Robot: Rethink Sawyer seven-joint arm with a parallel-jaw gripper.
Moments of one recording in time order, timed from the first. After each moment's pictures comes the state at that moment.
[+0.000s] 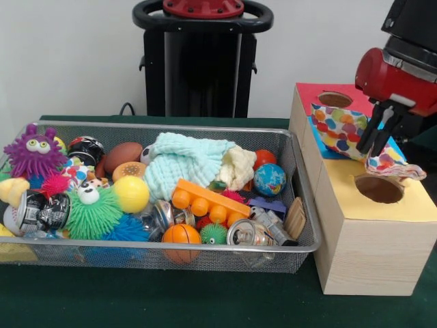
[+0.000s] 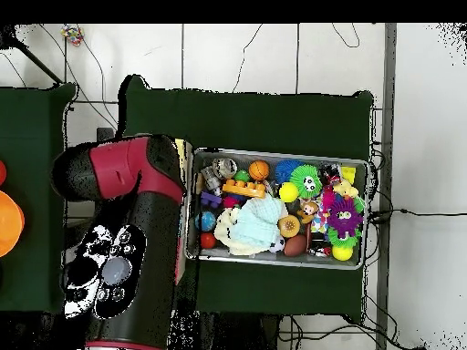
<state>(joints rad) 0.31 -0.46 -0.36 1.14 -0.05 0.81 1.89</state>
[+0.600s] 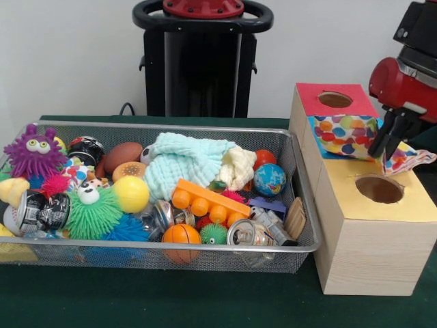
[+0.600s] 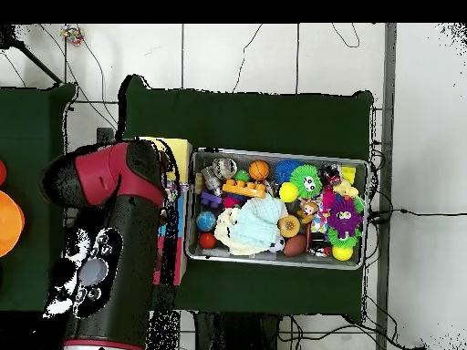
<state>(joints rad) 0.37 -0.42 -0.39 1.13 -0.05 0.81 1.89</state>
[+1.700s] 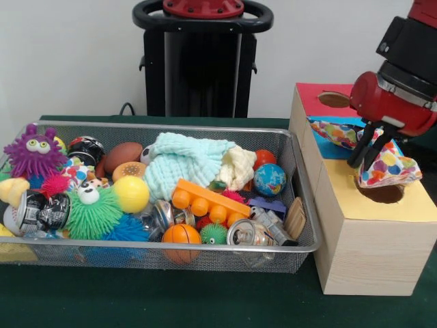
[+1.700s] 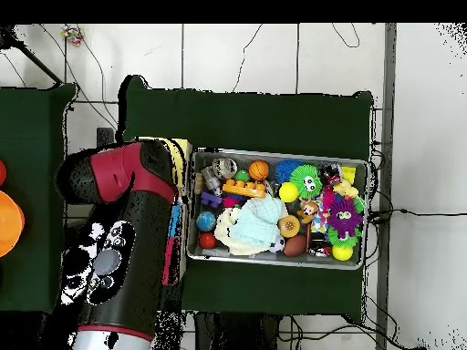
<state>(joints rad) 0.35 -0.38 -0.40 1.13 -0.05 0.81 1.89</state>
